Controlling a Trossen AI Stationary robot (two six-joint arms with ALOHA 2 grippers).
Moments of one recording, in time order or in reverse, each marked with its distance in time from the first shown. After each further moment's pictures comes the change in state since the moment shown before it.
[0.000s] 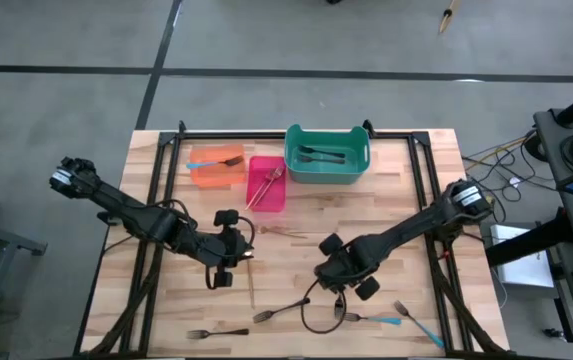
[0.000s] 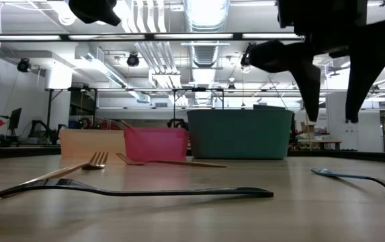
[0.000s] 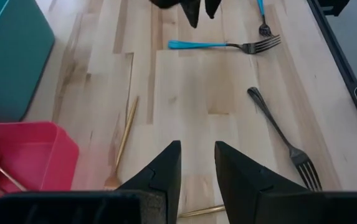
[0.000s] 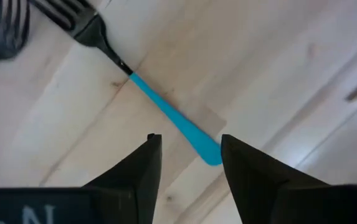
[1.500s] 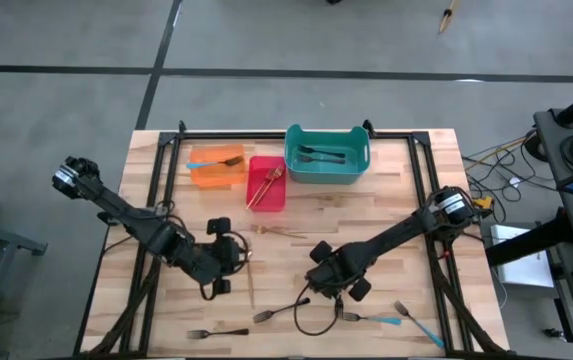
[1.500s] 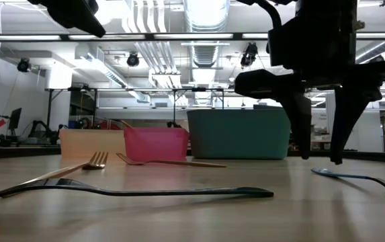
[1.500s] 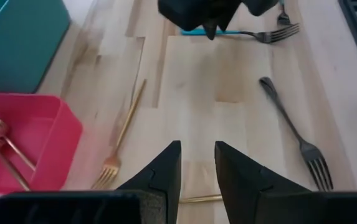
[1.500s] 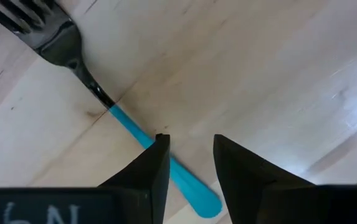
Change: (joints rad) left arm -0.103 0.020 -0.058 0.005 -0.154 -0.149; right arm -0.007 0.121 -0.010 0.117 0.003 -0.106
